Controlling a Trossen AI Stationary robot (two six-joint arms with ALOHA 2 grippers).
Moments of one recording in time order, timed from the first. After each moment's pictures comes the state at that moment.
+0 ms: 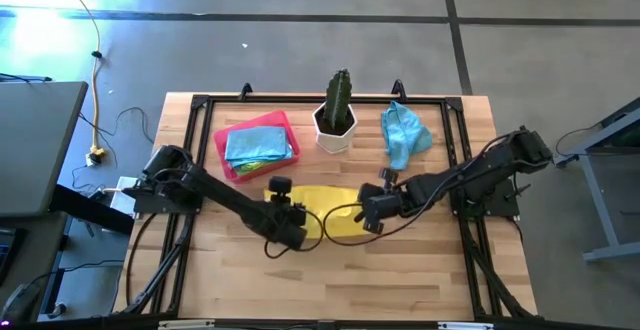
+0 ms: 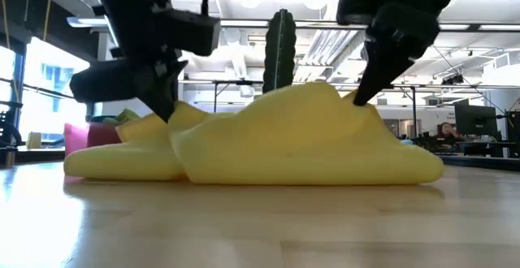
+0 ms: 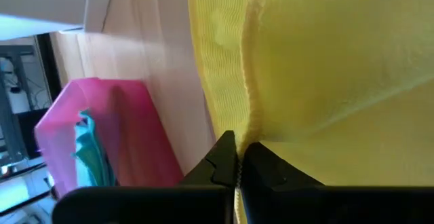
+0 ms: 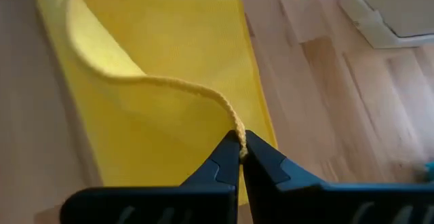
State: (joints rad) left arm -0.28 1.88 1.27 -1.02 -0.64 -0.28; right arm 0.30 1.53 0.99 -0.62 0.41 0.50
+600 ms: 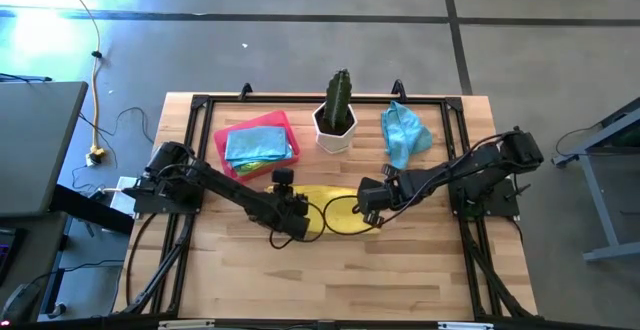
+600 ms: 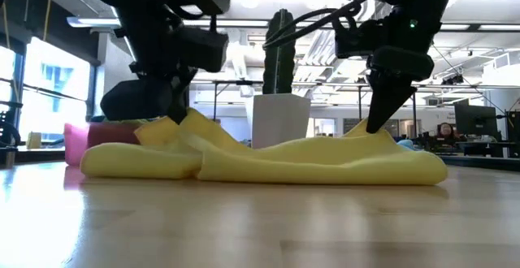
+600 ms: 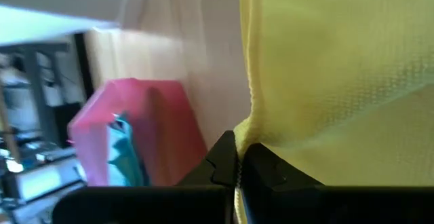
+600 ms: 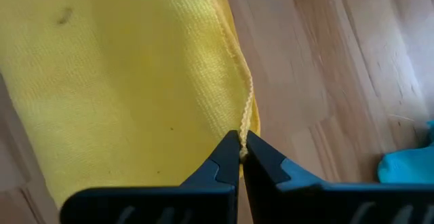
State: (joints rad) left arm -0.20 1.88 1.22 -0.96 -0.74 -0.21; right arm 0.22 1.60 0.98 -0.70 0.33 0.52
